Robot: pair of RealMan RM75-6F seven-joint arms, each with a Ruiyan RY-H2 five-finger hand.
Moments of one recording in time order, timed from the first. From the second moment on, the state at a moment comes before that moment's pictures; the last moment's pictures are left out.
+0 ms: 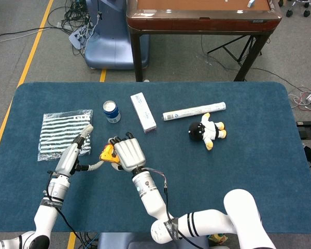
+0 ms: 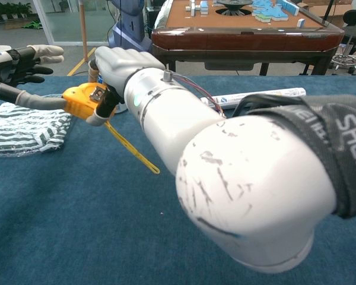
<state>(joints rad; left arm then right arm) -0.46 -1.38 -0.26 -1.82 1.13 1.17 -0.13 1.18 -2.05 0.47 -1.48 -0.69 1.25 -0.88</state>
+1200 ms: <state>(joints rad) -0.45 -1.40 -0.27 -1.79 1.07 1.21 -0.06 1.17 -2.03 0.46 -1.53 -0.68 1.23 -0.88</state>
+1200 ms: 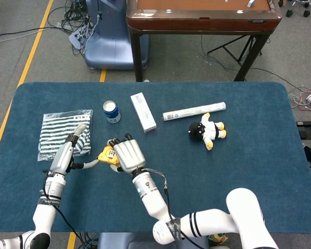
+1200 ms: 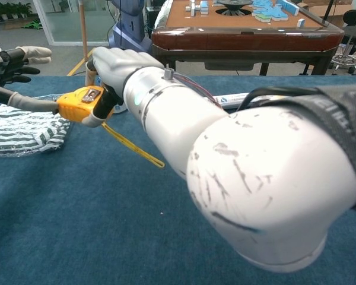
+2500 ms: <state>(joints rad) -0.45 -1.32 -0.28 -1.76 1.01 1.17 0.00 1.11 -1.94 0.43 -1.60 -0.72 1.24 -0.82</state>
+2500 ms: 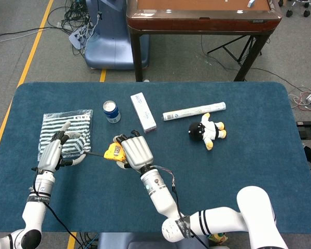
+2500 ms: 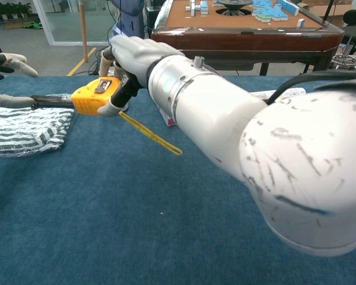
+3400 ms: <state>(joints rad) -0.46 -1.29 -0.28 -1.75 0.98 1.13 -0.01 1.09 -1.90 0.41 -1.60 -0.73 1.22 -0.78</state>
